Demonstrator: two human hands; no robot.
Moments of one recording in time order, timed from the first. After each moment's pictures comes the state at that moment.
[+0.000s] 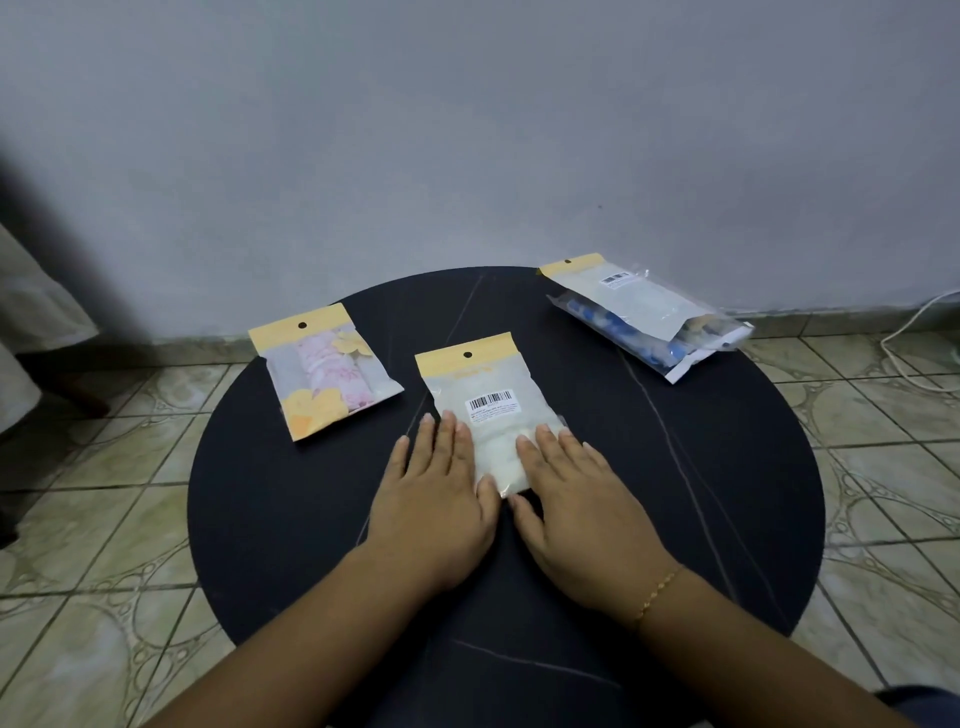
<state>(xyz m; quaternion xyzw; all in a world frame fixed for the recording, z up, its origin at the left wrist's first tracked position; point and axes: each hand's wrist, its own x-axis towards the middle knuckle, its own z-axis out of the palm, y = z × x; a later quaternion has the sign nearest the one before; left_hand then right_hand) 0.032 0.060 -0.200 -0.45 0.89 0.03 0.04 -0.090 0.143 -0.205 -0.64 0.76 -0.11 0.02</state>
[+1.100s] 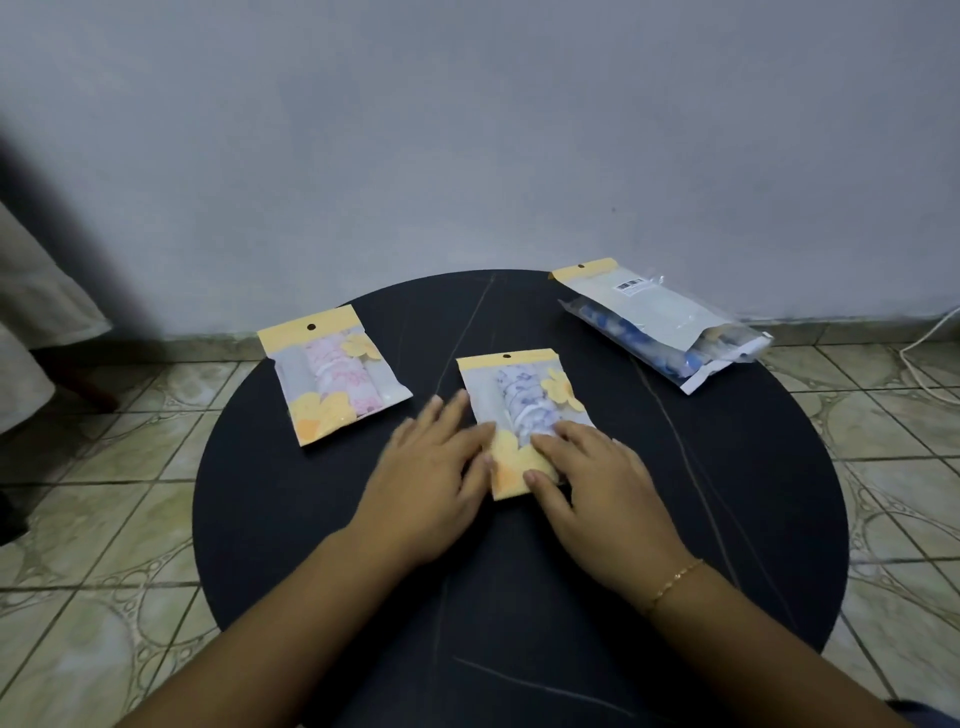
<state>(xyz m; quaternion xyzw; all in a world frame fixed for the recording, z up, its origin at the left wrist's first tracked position) 0.043 0.031 -0.193 -0.37 0.91 0.12 -0.12 -0.102 0.134 -0.192 -0.58 0.79 -0.21 0.05</state>
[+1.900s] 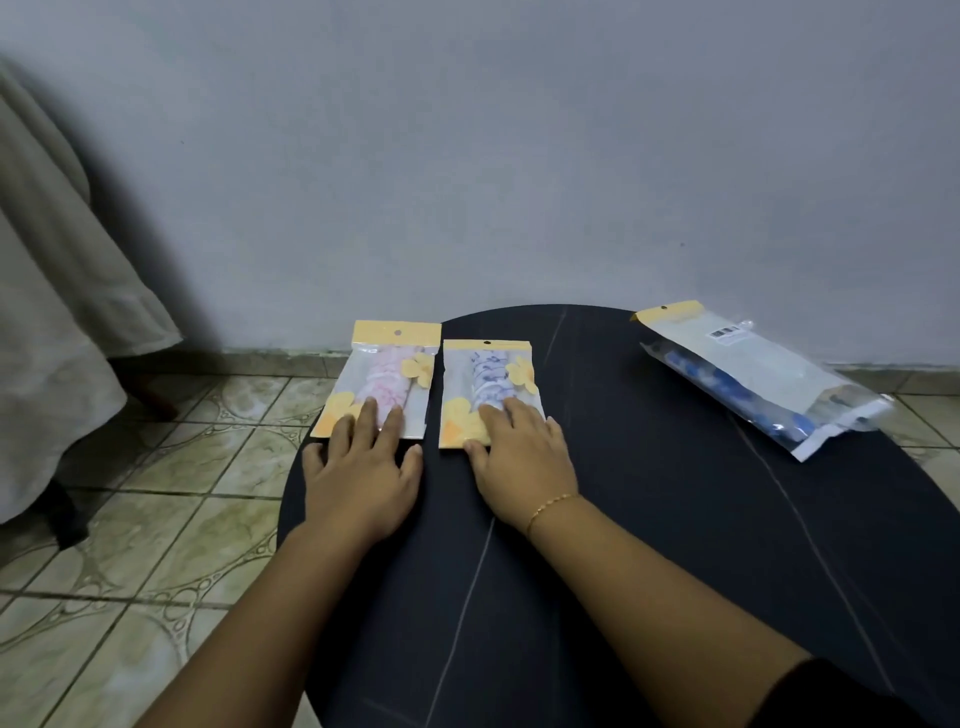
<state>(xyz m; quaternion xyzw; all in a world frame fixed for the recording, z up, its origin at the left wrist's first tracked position) 0.116 -0.073 -0.202 -0.60 0.80 0.06 -0.07 -0.037 -0.026 -0.206 -0.61 0.77 -0.20 0.02</state>
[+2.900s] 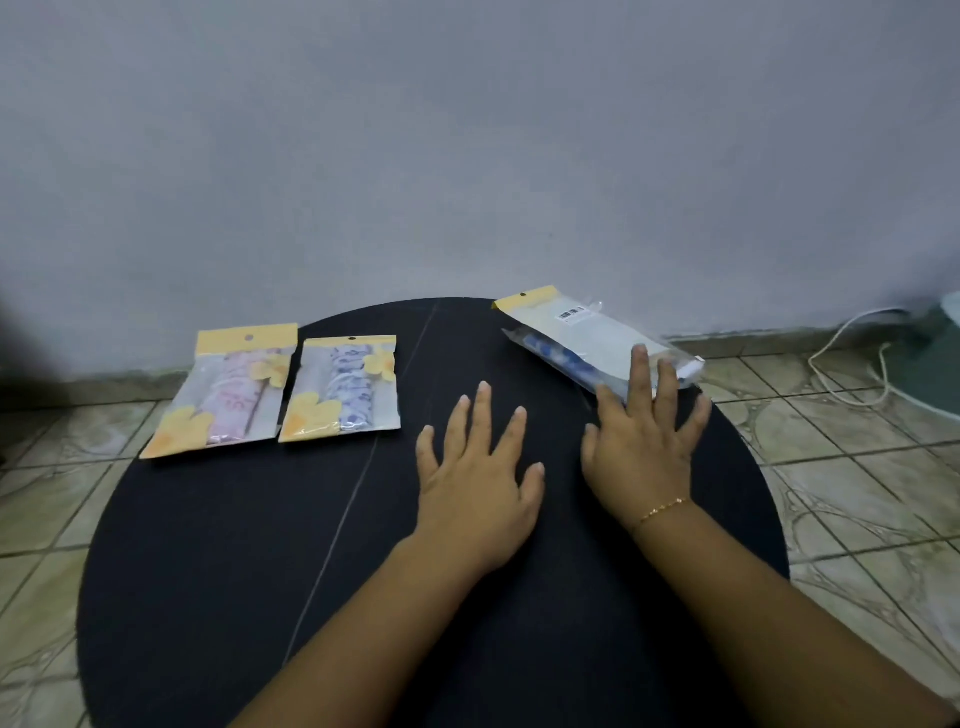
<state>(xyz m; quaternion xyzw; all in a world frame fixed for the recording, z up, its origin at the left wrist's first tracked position) -0.047 0.041 -0.189 -0.38 0.92 0.09 -0.08 -0.195 0.101 -0.198 -0.40 0.89 -0.13 -0.18</state>
